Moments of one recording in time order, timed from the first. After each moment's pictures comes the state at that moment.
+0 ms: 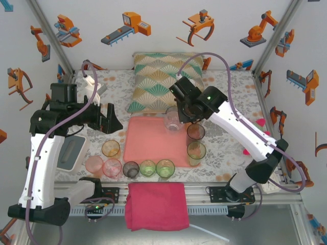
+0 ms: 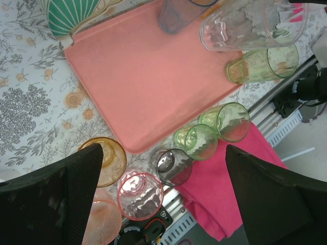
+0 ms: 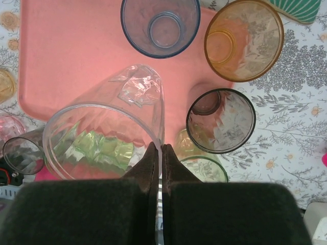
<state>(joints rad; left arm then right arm) -0.19 1.07 1.46 -1.19 0.54 0.11 0.85 1.56 1.76 -1.26 0.26 0.54</state>
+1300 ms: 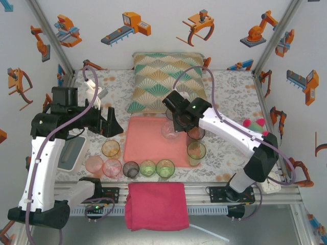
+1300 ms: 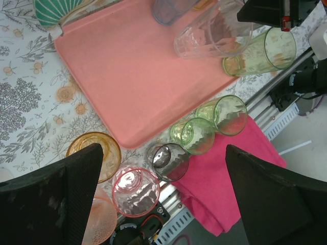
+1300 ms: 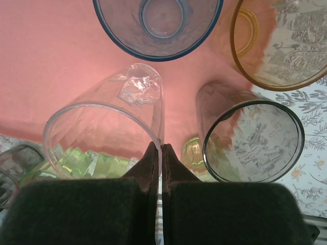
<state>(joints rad) -0.19 1.04 1.41 -1.20 0.56 0.12 0.86 1.59 1.49 -1.05 0.27 0.61</state>
